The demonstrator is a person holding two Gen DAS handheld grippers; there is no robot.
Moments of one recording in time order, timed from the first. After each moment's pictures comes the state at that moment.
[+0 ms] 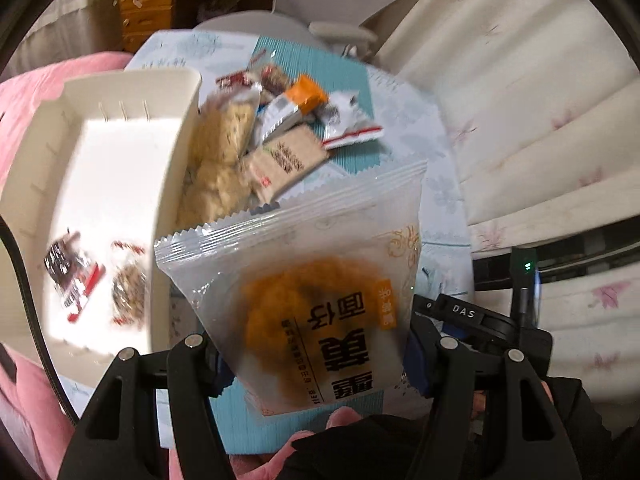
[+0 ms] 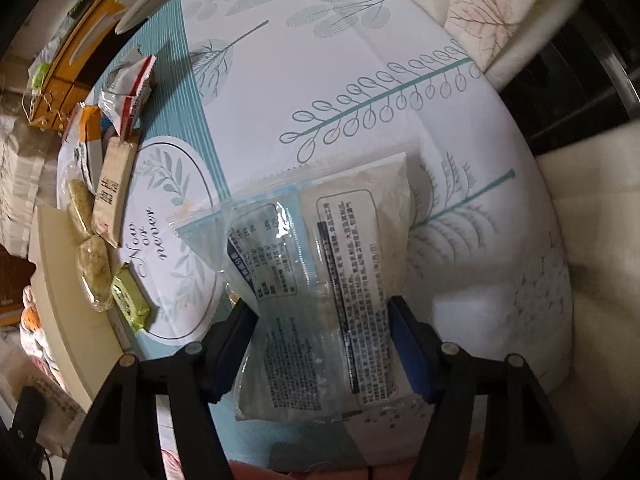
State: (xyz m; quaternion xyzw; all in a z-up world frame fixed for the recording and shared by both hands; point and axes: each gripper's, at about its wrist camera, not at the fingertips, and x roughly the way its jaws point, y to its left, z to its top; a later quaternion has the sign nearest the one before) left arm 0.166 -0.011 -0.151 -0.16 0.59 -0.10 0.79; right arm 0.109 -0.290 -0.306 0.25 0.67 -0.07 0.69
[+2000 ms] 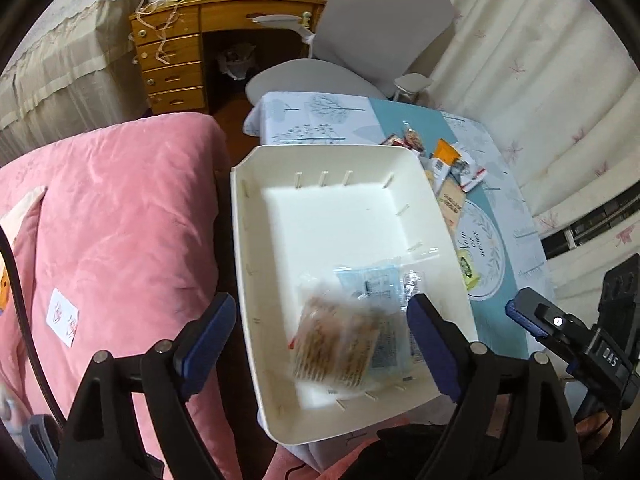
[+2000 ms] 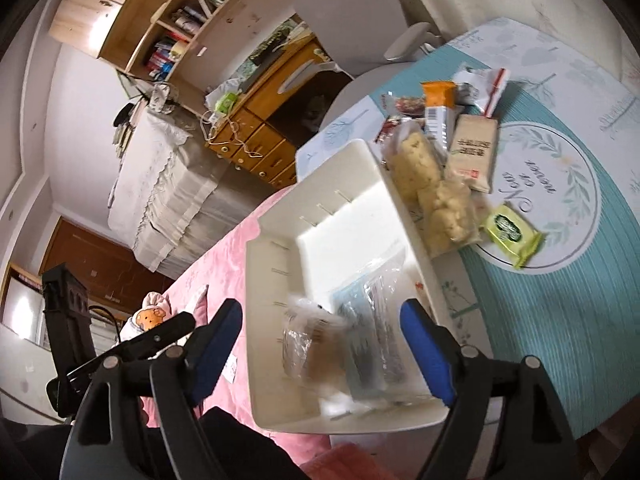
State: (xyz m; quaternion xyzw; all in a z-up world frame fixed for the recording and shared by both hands) left arm 0.170 0.273 -0.117 -0.05 0.55 -0.12 0.83; right arm 0.069 0.007 -0.164 0.34 0.45 0.11 0.82
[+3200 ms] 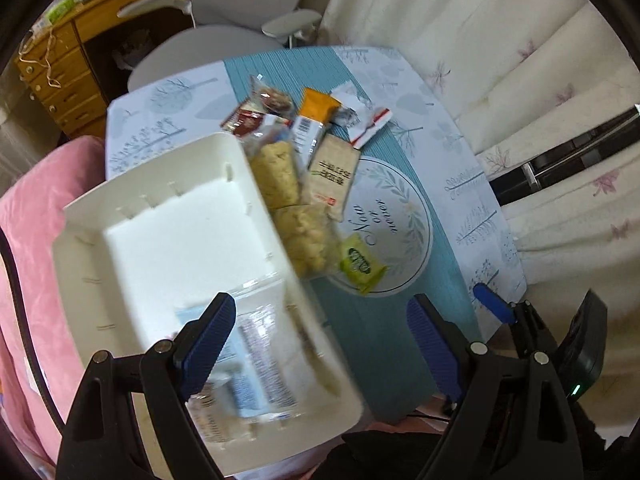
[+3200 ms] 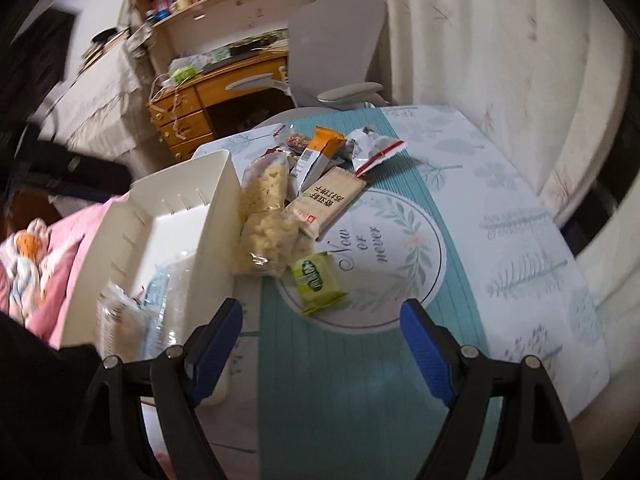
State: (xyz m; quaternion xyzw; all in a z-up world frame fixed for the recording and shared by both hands) left arm 0.232 0.071 -0.134 0.02 0.62 -0.23 0.75; right arm 0.041 -0.079 -0.192 0.06 0.43 0.02 0.90
